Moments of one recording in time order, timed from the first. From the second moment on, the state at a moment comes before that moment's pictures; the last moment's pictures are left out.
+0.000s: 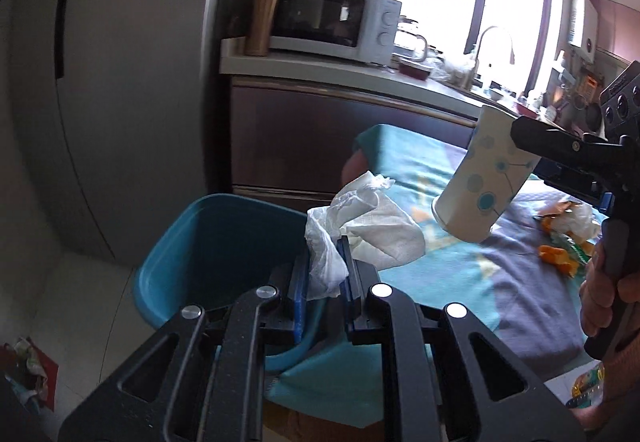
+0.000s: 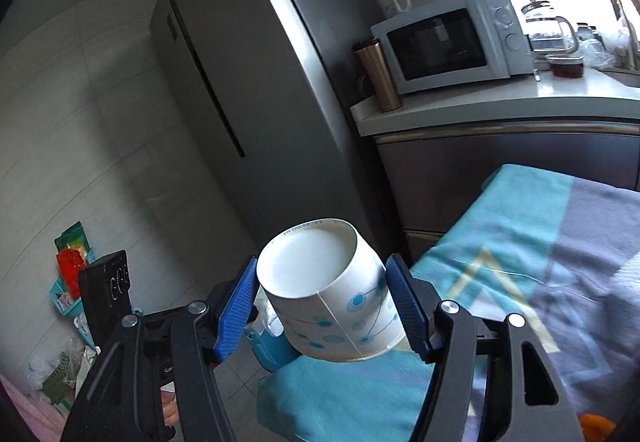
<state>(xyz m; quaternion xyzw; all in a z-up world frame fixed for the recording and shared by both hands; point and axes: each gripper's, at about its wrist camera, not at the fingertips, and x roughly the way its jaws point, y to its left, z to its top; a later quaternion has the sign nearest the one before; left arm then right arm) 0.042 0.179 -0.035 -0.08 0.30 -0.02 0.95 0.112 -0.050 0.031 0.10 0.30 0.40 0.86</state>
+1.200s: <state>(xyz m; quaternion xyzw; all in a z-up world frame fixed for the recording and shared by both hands) 0.092 0.235 -0.101 -0.08 0.36 0.05 0.93 0.161 0.050 -0.031 0.07 0.43 0.40 0.80</state>
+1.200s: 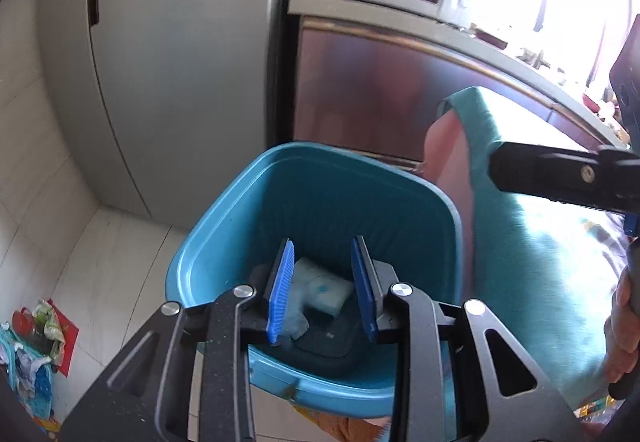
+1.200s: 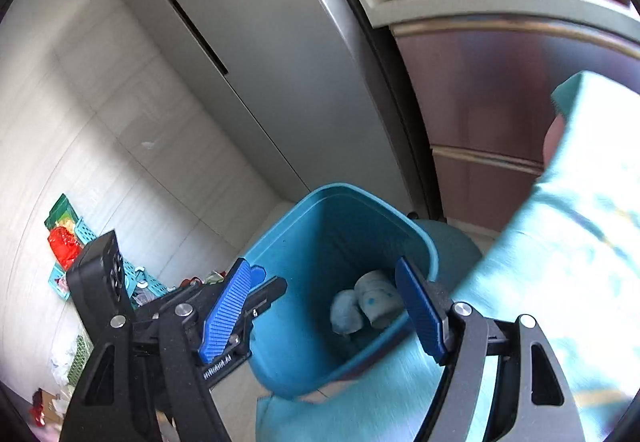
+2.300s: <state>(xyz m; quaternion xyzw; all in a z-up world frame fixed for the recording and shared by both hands) 0.081 -0.086 -0.064 0.05 0.33 -0.32 0.89 0.020 -0.277 -0.022 0.07 0.32 0.10 0.94</state>
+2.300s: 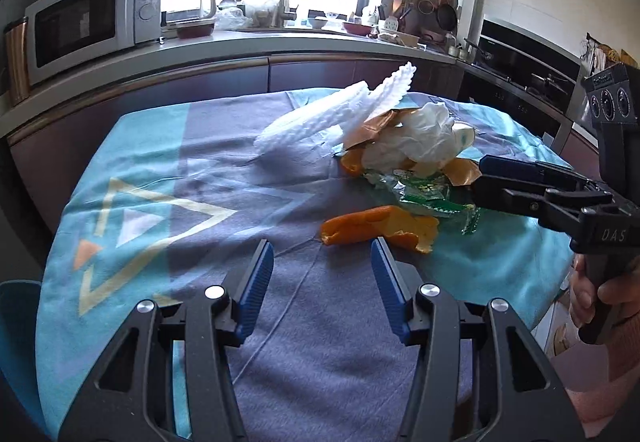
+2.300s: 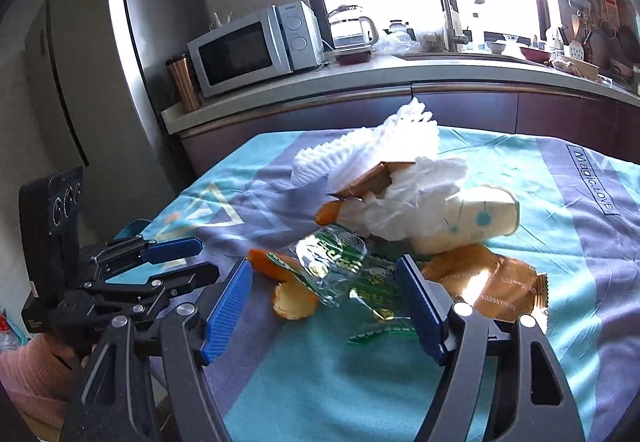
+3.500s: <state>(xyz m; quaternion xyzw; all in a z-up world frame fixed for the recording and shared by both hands) 0.097 -0.097 -0.064 0.03 0.38 -0.35 0.85 0.034 -0.275 -0.031 0.04 0.33 0.12 0.94</state>
